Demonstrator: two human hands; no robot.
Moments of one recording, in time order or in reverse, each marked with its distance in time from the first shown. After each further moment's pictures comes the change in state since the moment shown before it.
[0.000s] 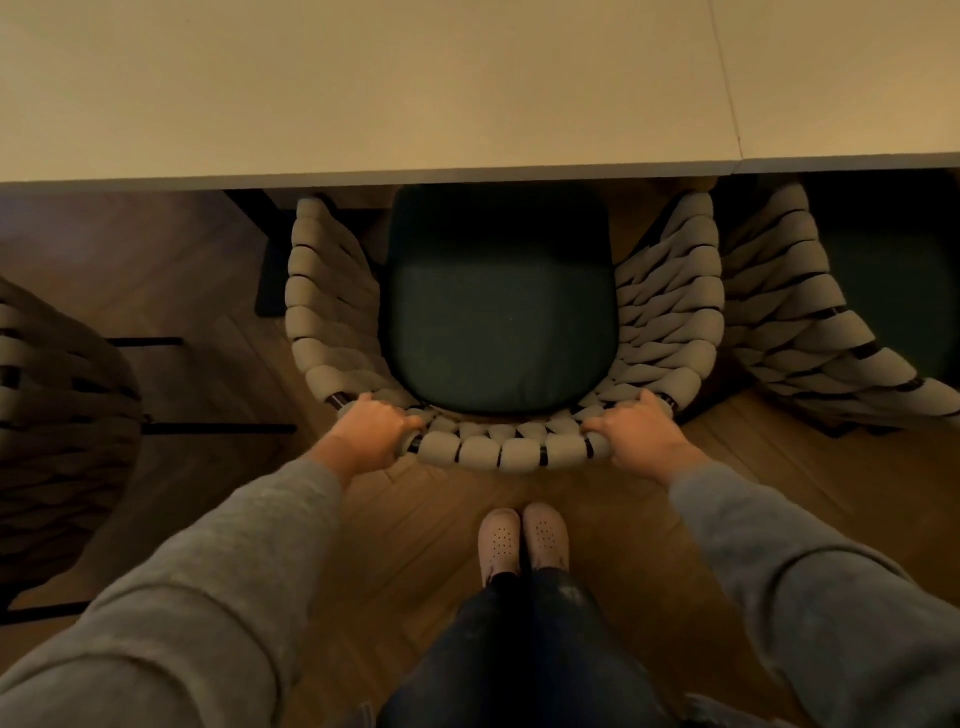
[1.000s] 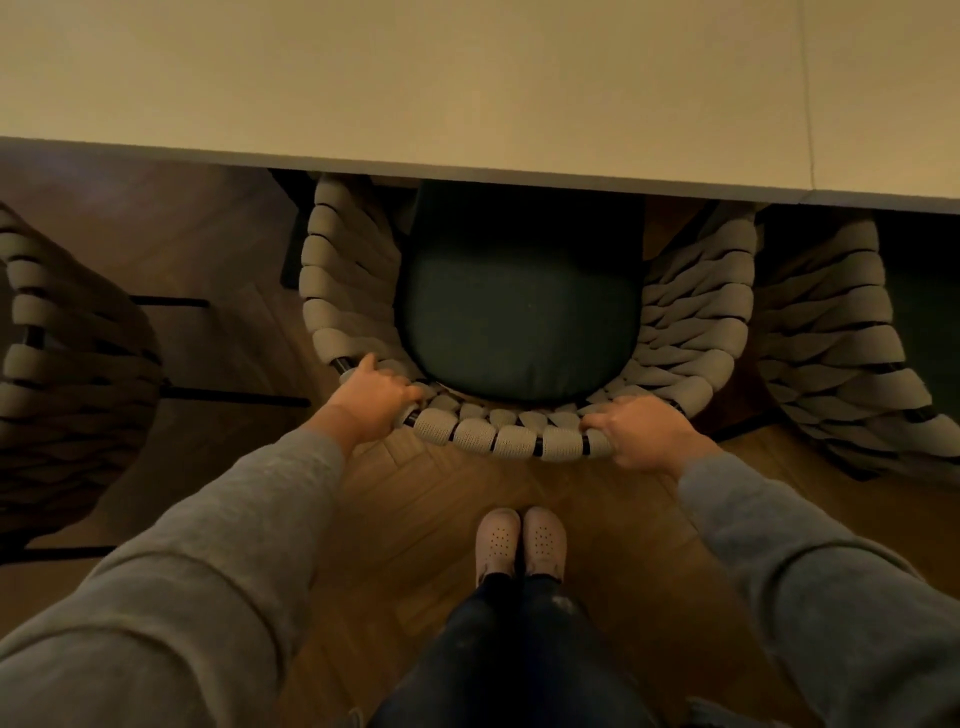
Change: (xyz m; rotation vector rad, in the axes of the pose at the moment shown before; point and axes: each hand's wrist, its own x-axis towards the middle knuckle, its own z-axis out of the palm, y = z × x) left_hand 0.024 -0.037 -0.014 0.032 0.017 -0.057; right_hand 0.051 0.024 -0.029 0.019 0.015 -0.264
